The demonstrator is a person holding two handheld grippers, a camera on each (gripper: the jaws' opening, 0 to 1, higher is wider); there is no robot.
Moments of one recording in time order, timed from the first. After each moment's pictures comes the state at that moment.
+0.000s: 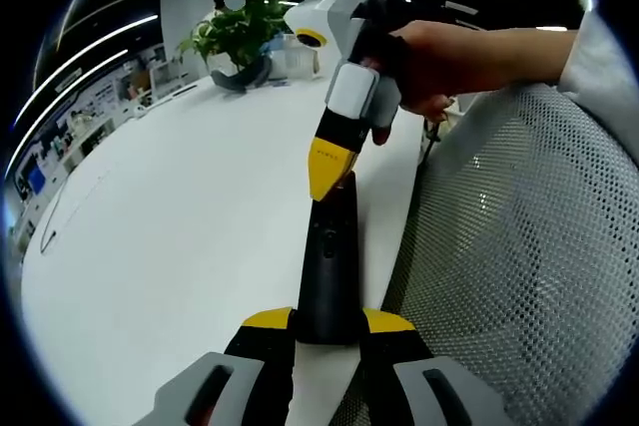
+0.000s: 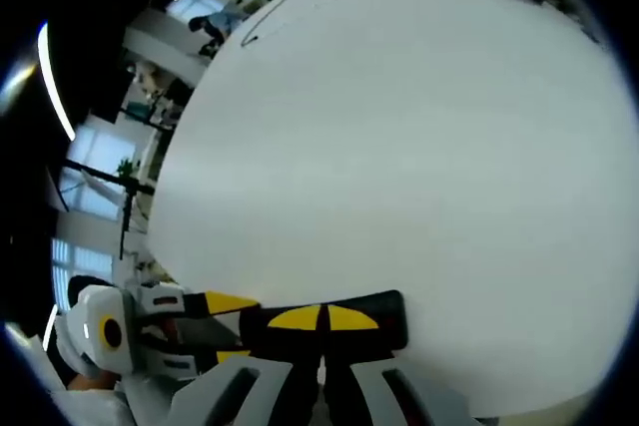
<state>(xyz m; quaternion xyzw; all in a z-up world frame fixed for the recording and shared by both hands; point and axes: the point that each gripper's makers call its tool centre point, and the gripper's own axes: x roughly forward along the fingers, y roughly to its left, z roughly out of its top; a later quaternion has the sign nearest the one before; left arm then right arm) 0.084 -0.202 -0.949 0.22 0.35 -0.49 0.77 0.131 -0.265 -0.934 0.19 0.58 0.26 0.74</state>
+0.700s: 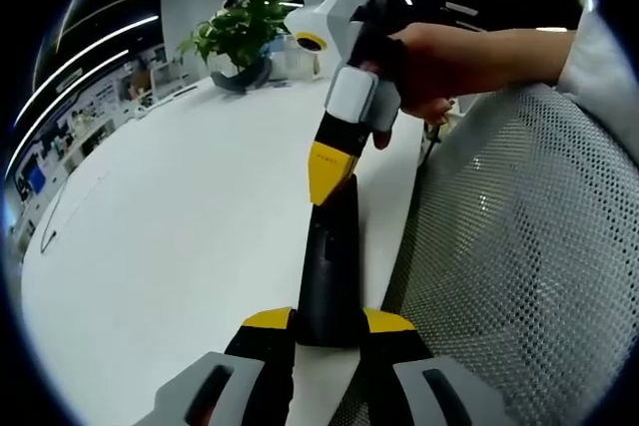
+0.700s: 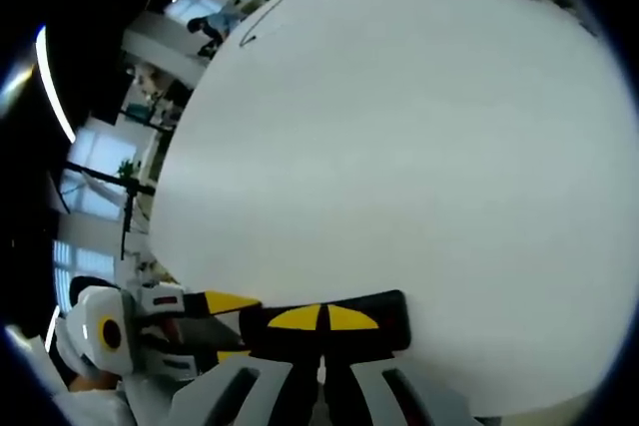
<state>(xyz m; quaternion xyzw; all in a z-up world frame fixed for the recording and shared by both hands) 0.085 -0.204 -0.949 0.22 0.34 -0.49 0.77 0.127 -0.262 -0.940 0.18 0.59 0.26 0.74</state>
